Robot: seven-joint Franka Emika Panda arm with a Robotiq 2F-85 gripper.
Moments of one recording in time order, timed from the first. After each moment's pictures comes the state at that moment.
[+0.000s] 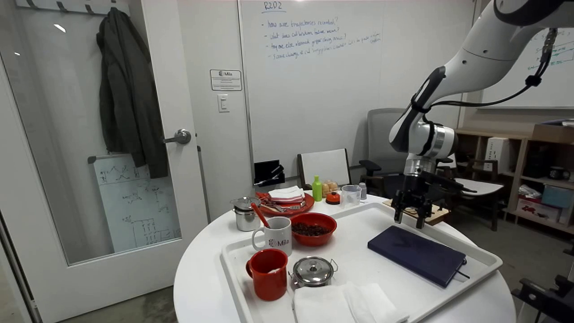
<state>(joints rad) -0.39 1.04 0.01 -1.56 0.37 2.23 -0.47</state>
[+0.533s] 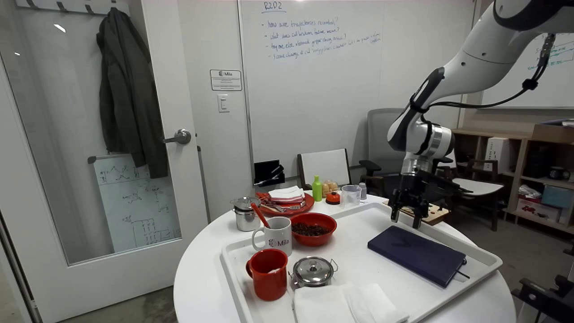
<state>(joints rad) -0.41 1.06 0.03 -1.52 0.37 2.16 -0.46</state>
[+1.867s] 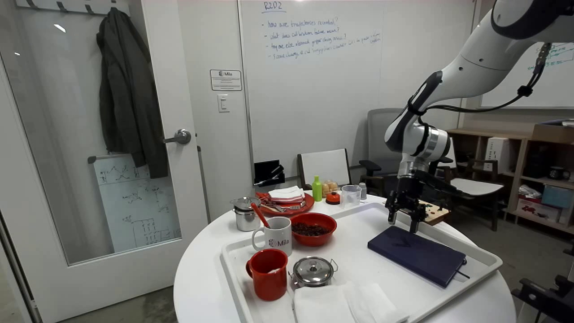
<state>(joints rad) -0.42 1.11 0.05 -1.45 0.37 2.03 -0.46</state>
